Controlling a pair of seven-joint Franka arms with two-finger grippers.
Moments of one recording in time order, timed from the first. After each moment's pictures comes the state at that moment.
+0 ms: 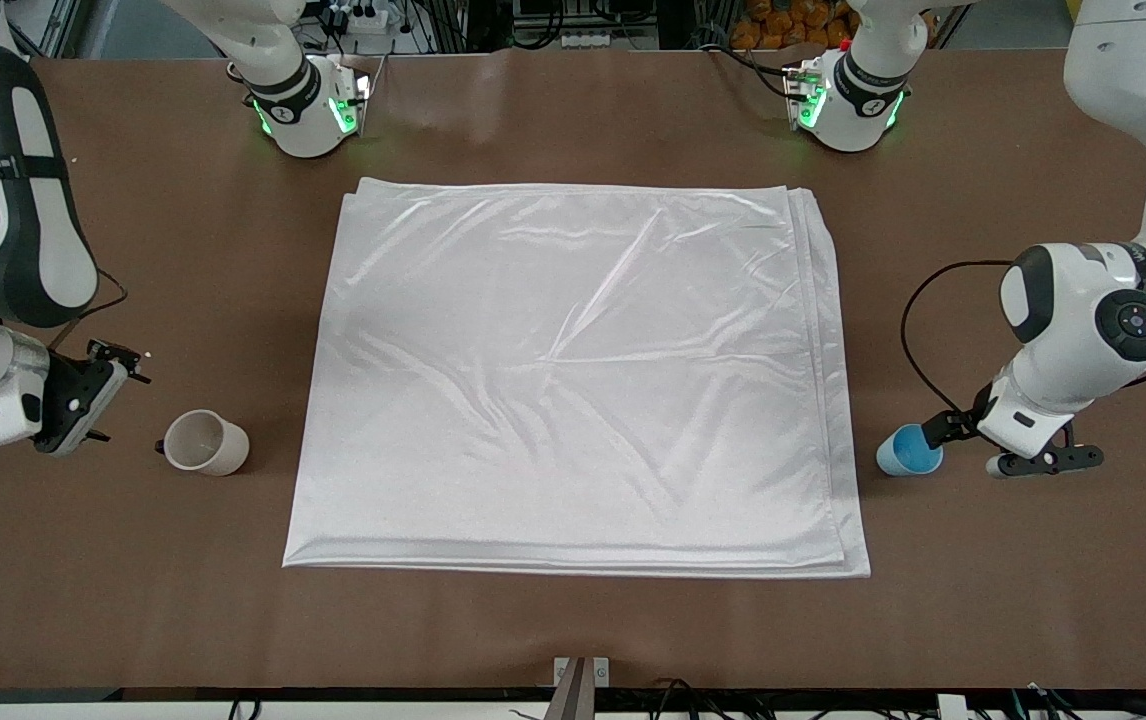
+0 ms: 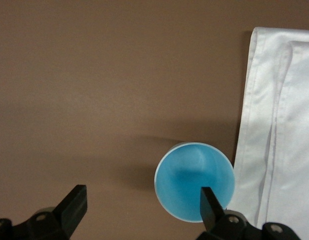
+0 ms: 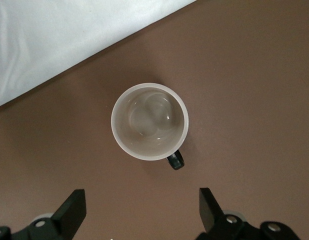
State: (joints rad) left arm 0.11 0.44 -0.10 -1.89 0.12 2.46 -0.15; right arm -0.25 0.37 0.07 -1.79 0.00 2.13 -1.30
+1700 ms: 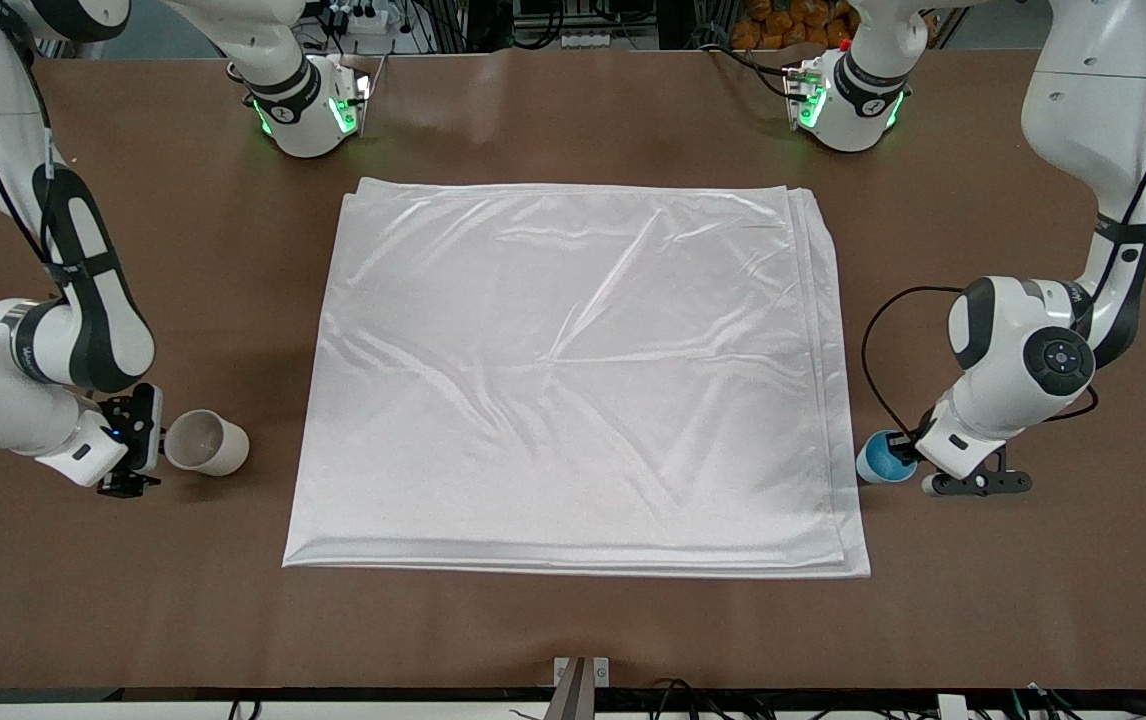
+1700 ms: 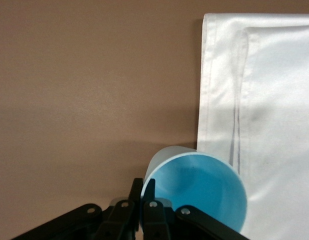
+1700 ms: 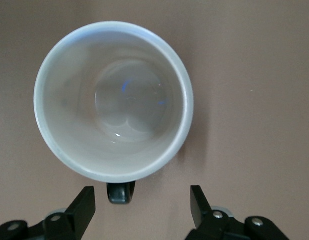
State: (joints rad) left arm 0.04 0.55 -0.12 -1.79 0.13 2.44 -0.15; right arm -0.26 0.64 0.07 -1.68 -0.08 2.34 -1.83
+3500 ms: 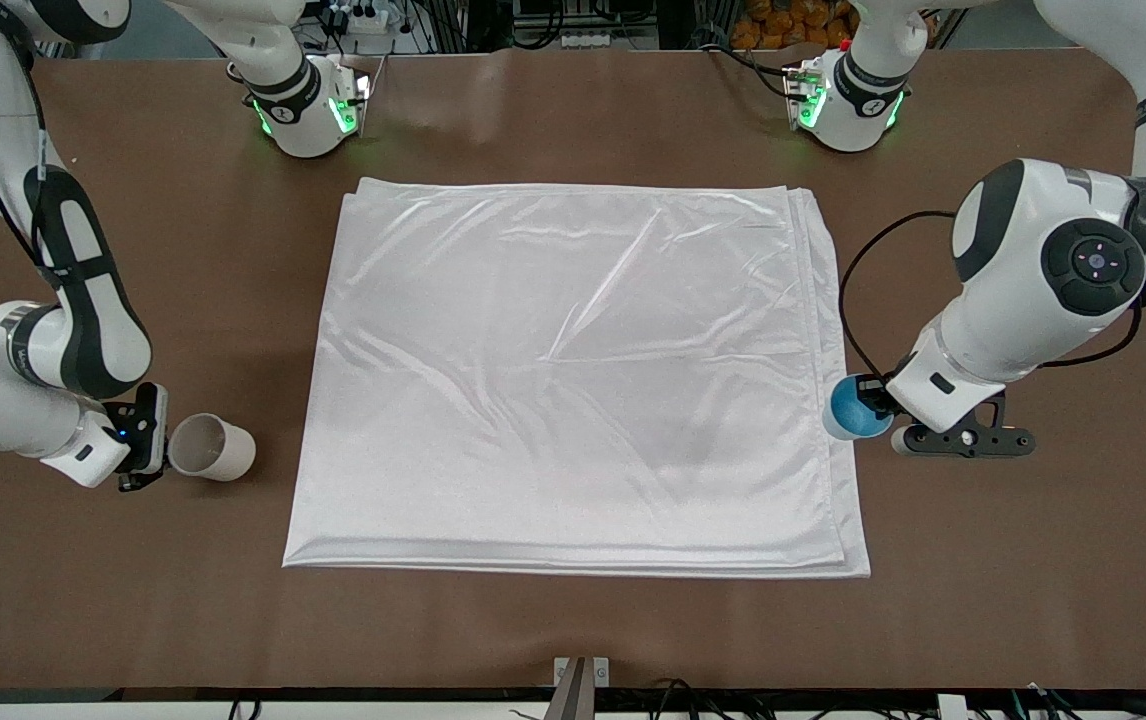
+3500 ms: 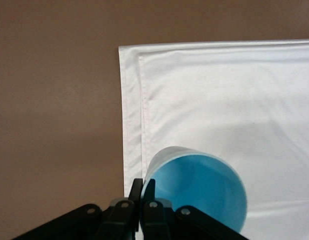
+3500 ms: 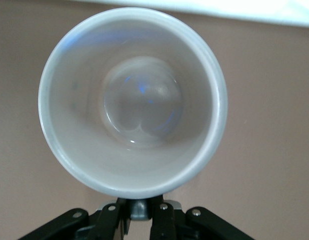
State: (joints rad) left arm -0.01 0.35 -0.29 -1.56 0.12 1.95 -0.26; right arm -0.26 0.64 0.09 -1.67 0.02 2.28 -1.89
